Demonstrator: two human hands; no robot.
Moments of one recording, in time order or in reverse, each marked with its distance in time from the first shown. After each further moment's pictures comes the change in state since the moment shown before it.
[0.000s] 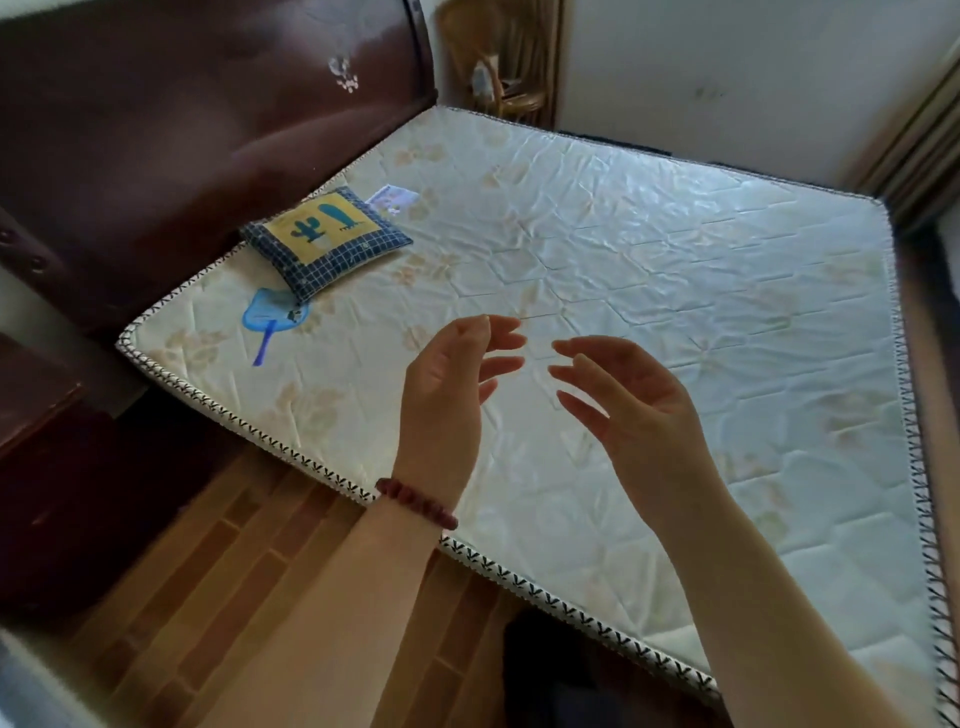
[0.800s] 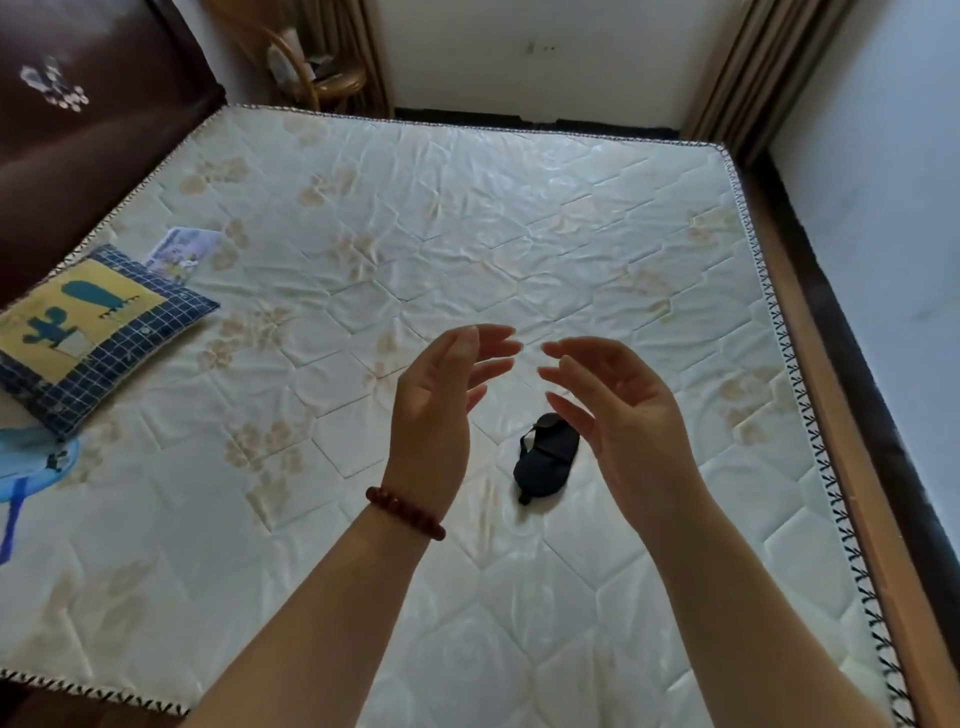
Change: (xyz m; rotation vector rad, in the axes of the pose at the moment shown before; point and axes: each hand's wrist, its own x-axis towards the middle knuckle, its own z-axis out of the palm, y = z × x) left_hand 0.231 -0.086 0.224 -0.008 -0.338 -0.070; right_hand 0.226 -0.010 -0.197 -0.034 0.310 -0.077
